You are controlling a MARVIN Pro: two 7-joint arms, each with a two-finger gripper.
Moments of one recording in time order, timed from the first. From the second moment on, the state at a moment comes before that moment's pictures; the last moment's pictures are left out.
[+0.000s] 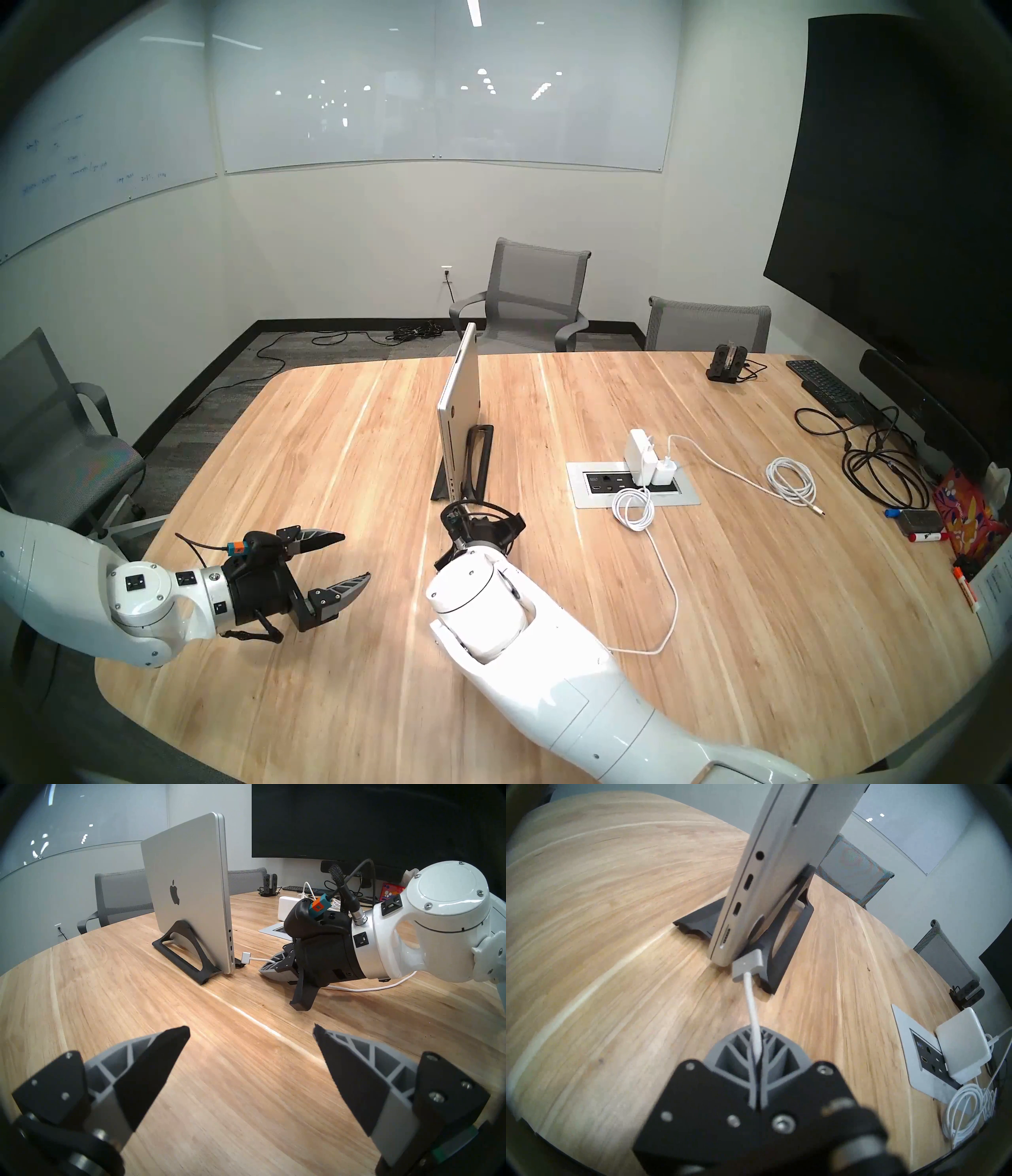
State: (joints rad) left arm -0.19 -0.36 1.23 -1.93 -1.16 -0.64 0.08; right arm -1.38 -1.41 0.78 -1.55 0.09 0.74 -0.51
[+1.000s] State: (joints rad) left arm -0.19 -0.36 1.23 -1.93 -1.16 -0.64 0.08; right arm -1.35 -1.37 0.66 -1.53 -0.02 0.75 -0.52
